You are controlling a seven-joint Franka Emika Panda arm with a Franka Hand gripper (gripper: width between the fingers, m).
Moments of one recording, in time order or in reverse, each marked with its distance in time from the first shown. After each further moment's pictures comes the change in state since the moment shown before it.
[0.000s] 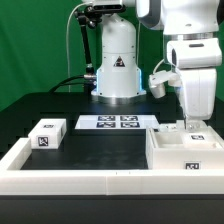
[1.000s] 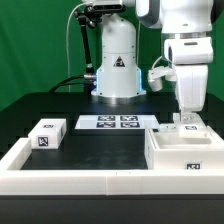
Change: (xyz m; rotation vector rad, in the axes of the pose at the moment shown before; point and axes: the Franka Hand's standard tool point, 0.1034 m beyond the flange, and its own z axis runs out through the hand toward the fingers) arm 0.000 -0.046 0.000 0.014 -0.016 0.021
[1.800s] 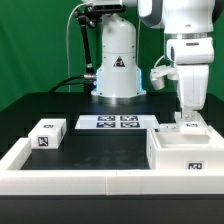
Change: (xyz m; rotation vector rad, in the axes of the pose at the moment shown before) arm 0.005 -0.022 0.002 0.003 -0.003 0.004
